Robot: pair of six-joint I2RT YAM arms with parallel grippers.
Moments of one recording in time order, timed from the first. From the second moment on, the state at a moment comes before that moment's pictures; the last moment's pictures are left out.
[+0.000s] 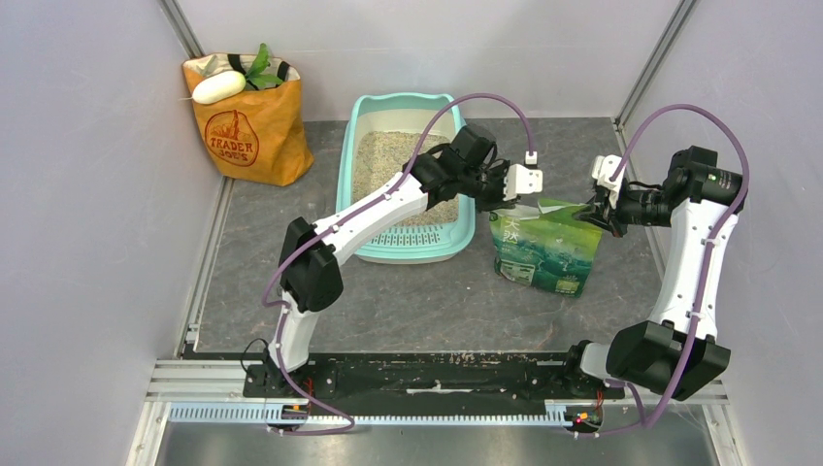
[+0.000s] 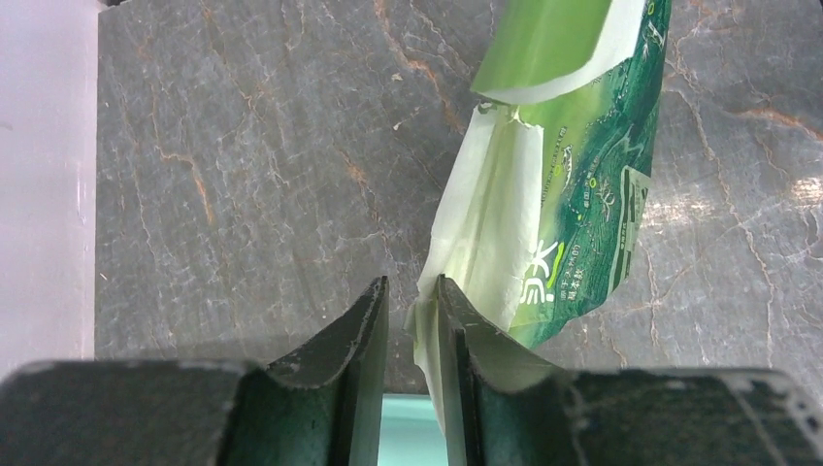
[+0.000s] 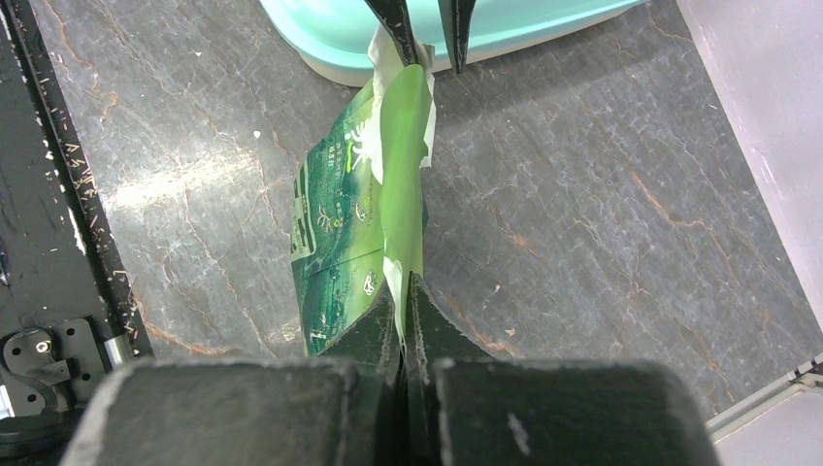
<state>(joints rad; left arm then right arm) -0.88 2.07 2.01 -0.56 0.49 0.71 -0.41 1.31 1.51 -1.57 -1.03 -1.61</state>
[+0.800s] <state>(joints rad) -0.88 2.17 2.08 -0.58 0.57 0.81 -0.41 1.31 1.51 -1.57 -1.02 -1.64</state>
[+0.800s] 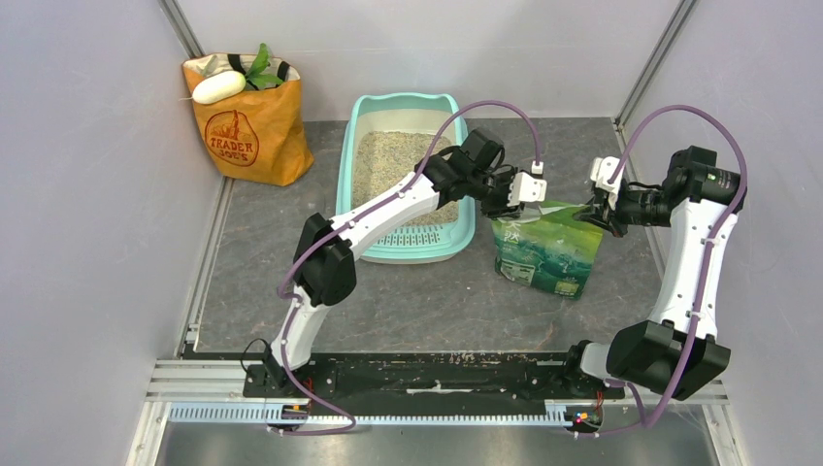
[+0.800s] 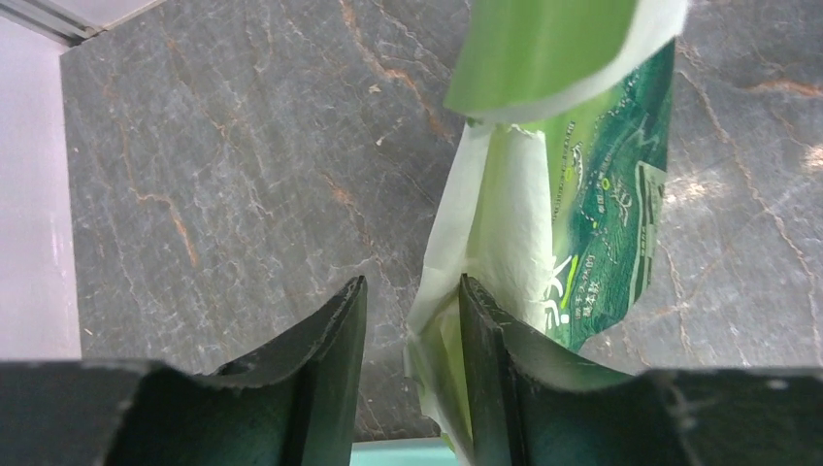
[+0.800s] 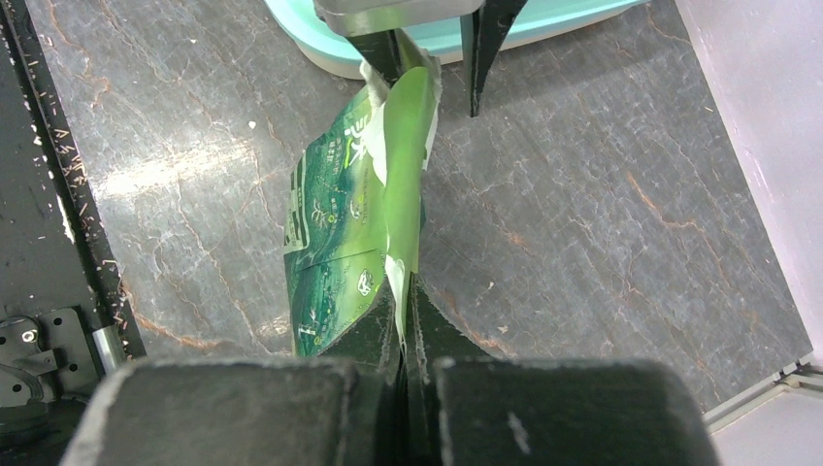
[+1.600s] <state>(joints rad) -0.88 2.18 2.13 -0.75 0.73 0.81 -0.41 1.46 1.60 -1.58 -1.02 -1.62</state>
